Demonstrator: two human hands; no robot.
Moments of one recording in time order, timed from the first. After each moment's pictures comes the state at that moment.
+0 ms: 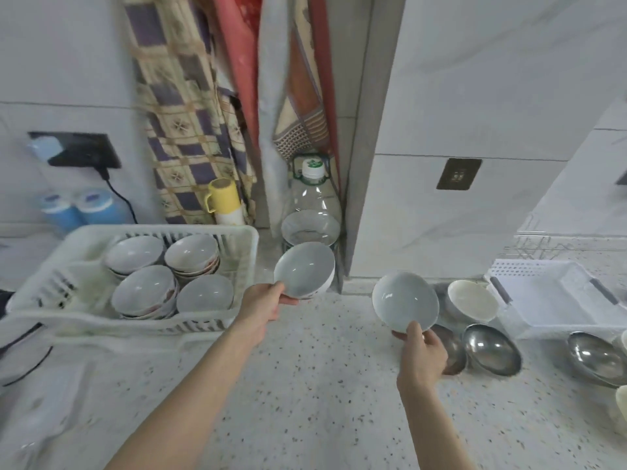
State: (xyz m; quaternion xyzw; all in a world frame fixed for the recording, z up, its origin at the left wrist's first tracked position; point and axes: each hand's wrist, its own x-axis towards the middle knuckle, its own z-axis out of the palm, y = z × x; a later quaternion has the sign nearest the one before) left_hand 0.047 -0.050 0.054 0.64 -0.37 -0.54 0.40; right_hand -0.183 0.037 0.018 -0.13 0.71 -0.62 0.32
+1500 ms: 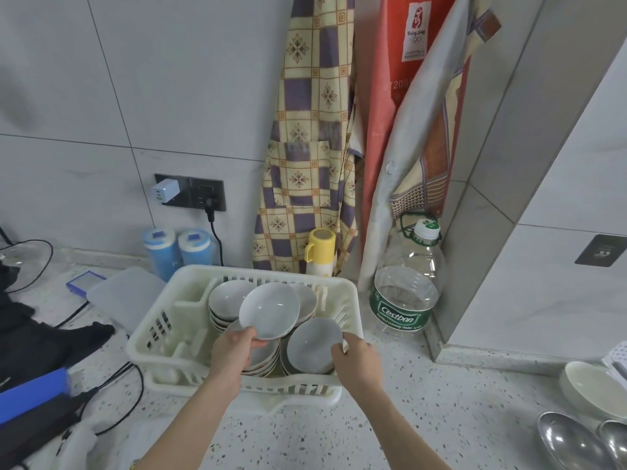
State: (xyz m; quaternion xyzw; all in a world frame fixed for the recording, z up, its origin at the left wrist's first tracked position) left_hand 0.294 -0.075 0.039 0.66 -0.27 -0.47 0.51; right_hand 0.086 -0.078 0.030 -0.62 0.72 -0.23 0.22
